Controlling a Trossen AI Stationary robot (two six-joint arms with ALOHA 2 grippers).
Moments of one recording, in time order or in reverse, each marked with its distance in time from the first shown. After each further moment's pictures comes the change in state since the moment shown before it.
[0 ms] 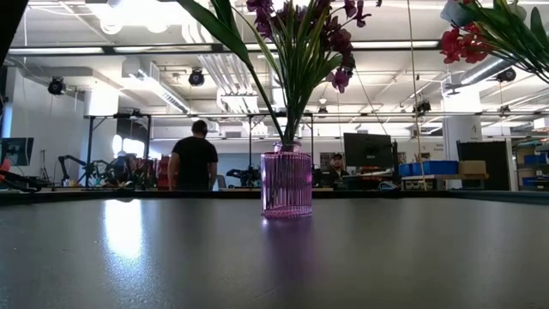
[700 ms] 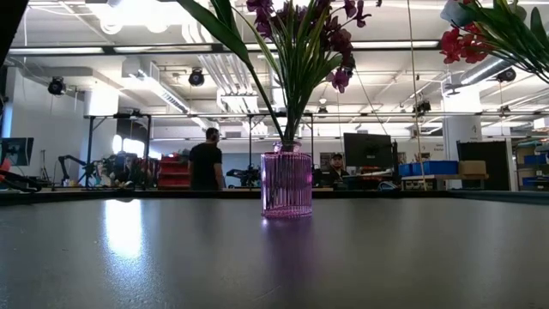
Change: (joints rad) left arm 0.001 -0.005 -0.048 -0.154 -0.069 -0.145; right arm 0.139 -0.284 -0.333 -0.268 -0.022 -0.182
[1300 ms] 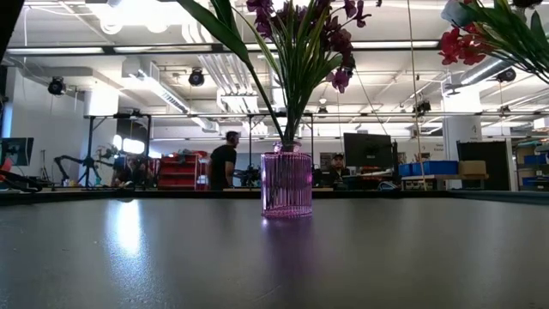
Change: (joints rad) left arm -0.042 0.000 -0.003 -0.025 -0.074 -0.034; right arm 0.000 -0.269 -0.017 -0.067 0.290 0.027
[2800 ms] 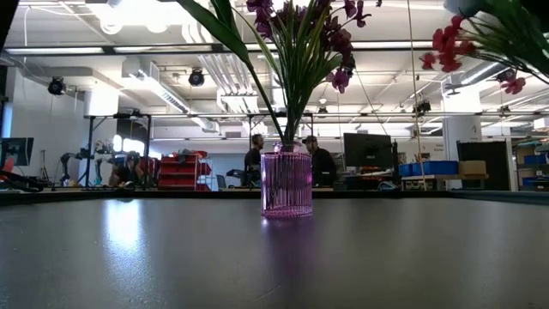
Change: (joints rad) left arm -0.058 0.000 0.000 -0.105 -0.039 -0.030; right arm 0.000 -0.007 -0.080 -0.097 0.305 0.346
